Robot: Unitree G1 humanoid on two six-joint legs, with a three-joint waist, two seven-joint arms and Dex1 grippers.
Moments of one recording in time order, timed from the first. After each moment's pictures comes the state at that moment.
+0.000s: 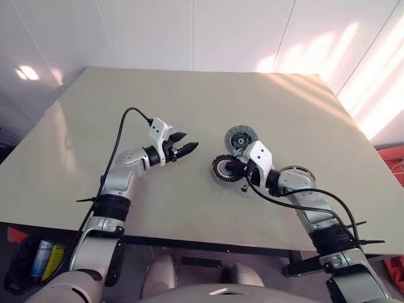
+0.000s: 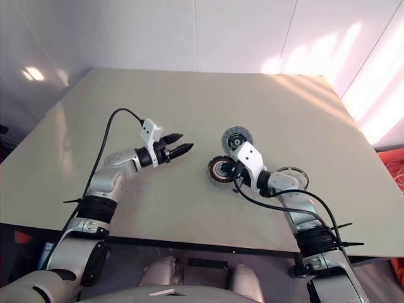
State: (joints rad) left arm -0.55 0.24 0.00 0.36 -0.25 0.28 -0.83; right arm -0.28 -0.46 0.16 0.15 0.12 0.09 0.81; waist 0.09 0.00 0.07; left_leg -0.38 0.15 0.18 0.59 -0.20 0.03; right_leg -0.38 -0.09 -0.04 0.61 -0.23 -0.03
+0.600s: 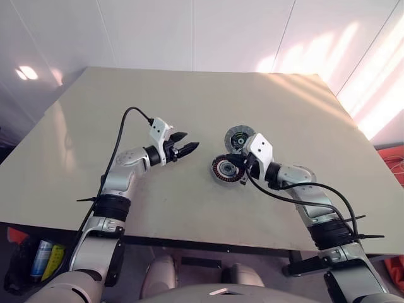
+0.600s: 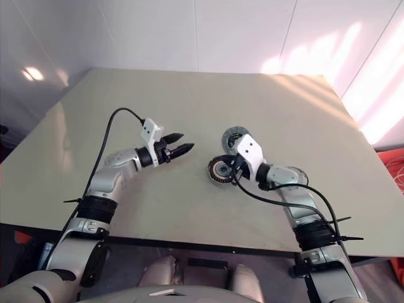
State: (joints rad) left arm -0.55 0.24 -0.01 0.36 -0.25 0.27 -0.83; right arm -0.33 -0.45 0.15 0.15 0.12 0.10 0.81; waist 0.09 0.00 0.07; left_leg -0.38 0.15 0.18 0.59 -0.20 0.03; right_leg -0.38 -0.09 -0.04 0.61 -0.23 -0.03
